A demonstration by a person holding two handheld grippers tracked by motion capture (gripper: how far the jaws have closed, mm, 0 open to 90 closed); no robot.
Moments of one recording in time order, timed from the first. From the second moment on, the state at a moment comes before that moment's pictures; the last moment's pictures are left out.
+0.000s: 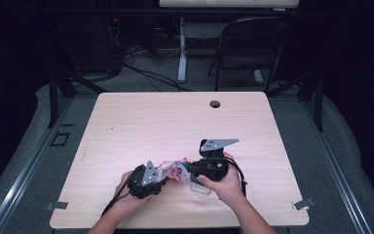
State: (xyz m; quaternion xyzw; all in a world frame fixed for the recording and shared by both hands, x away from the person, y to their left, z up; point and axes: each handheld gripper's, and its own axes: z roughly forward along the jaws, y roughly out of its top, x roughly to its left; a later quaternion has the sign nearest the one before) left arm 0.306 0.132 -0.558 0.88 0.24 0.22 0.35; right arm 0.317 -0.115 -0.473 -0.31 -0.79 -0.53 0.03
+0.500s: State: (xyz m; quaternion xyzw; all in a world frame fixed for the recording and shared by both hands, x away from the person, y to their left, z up) left arm 0.303 0.128 -0.550 0.87 0.23 0.27 0.34; right arm 0.316 -0.123 -0.469 -0.32 -0.78 -0.54 0.03
